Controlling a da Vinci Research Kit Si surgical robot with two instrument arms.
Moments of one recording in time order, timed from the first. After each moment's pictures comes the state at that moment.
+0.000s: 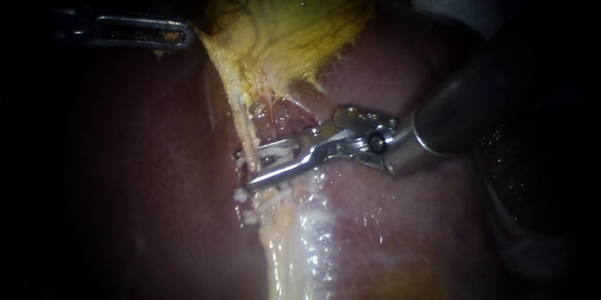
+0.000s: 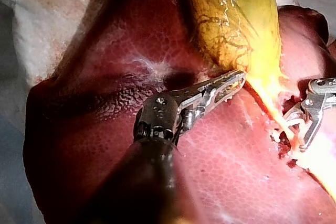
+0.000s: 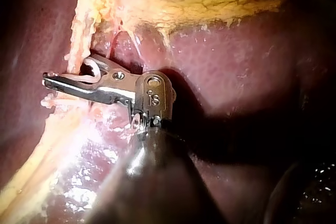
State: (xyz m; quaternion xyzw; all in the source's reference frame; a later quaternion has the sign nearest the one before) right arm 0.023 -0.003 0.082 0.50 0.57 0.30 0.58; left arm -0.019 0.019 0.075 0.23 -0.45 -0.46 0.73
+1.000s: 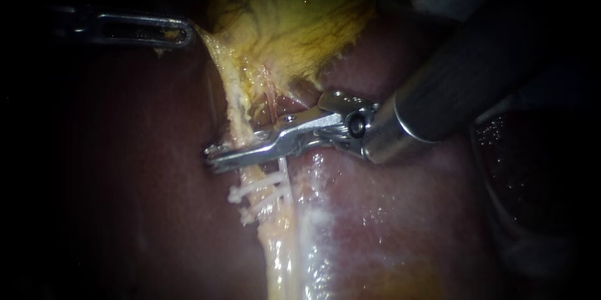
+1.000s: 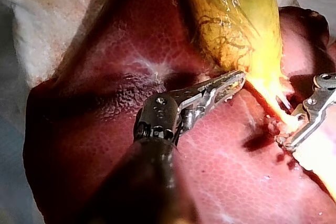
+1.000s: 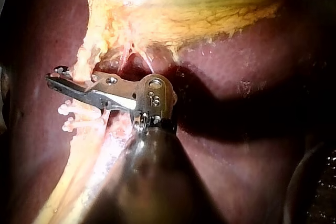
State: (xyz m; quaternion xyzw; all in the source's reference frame) right arm 0.025 0.000 0.077 0.51 0.56 0.34 0.55; left arm -0.019 0.019 0.075 0.23 -0.45 -0.46 0.73
